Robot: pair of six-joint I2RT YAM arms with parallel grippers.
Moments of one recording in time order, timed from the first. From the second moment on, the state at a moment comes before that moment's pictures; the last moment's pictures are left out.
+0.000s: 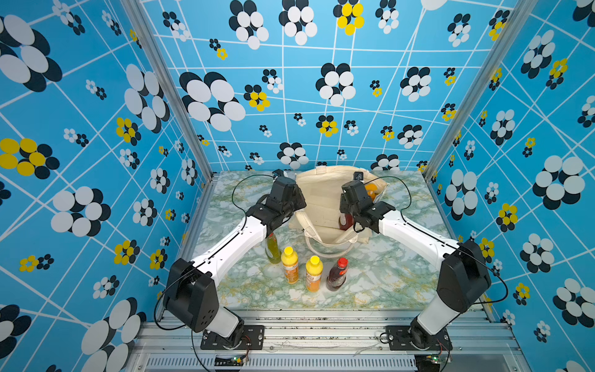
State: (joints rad) left arm -0.52 1.51 1.27 -0.30 -0.11 -0.72; right arm 0.59 1.66 1.35 -0.38 0.51 0.42
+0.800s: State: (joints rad) left arm -0.52 1.52 1.27 -0.30 -0.10 -0.71; right arm 0.71 1.43 1.56 -0.90 0.34 0.46
